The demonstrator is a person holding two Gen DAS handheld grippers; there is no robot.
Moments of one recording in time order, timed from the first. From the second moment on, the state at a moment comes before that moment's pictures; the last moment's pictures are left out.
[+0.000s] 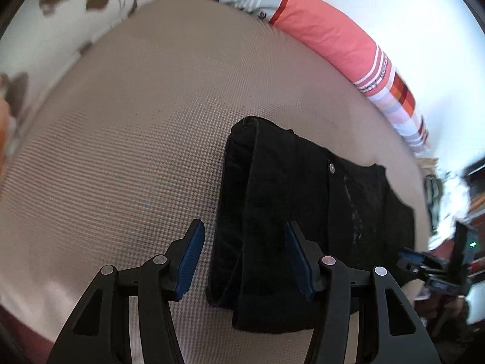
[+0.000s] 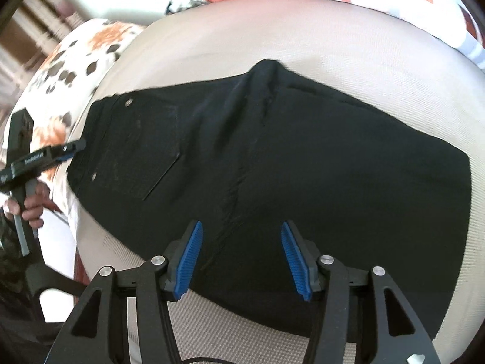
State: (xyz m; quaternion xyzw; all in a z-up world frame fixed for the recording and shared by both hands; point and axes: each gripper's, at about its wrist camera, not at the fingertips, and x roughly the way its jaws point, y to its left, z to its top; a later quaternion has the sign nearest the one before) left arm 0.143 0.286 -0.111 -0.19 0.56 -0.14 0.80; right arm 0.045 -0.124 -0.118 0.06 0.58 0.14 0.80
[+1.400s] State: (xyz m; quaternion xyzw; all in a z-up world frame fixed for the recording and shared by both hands) left arm 0.195 0.283 -0.152 -0.29 0.57 -0.32 0.69; right arm 0.075 -0.098 -0.103 0.06 0.58 0.09 0.81
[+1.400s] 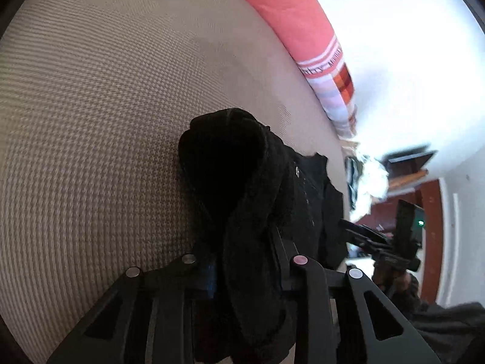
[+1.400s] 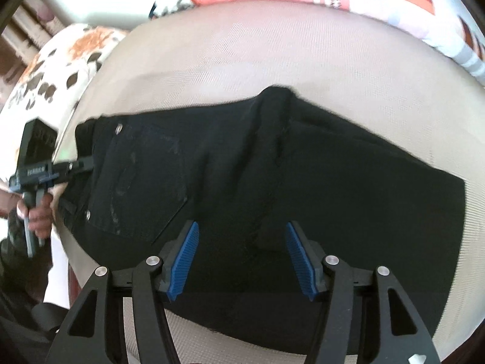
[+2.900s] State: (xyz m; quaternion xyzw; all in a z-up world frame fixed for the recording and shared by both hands) left arm 0.110 -0.024 -0.040 -0.10 0.54 -0.22 0.81; right arm 0.001 -0.293 -0.069 0.18 0.45 0.00 0.88
